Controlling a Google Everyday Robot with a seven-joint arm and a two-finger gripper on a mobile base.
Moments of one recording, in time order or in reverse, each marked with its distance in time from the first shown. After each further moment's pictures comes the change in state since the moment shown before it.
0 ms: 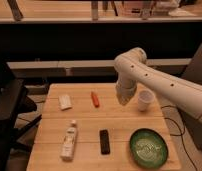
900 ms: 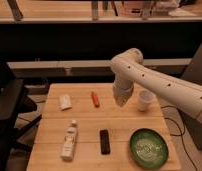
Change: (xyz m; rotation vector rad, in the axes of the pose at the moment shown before) arm -0.015 -0.014 -0.001 -0.001 -0.003 -0.041
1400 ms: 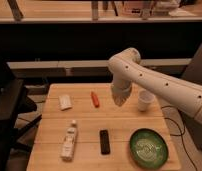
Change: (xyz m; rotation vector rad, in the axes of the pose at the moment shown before) arm -0.001 -0.008 0.000 -0.006 0.009 -0.026
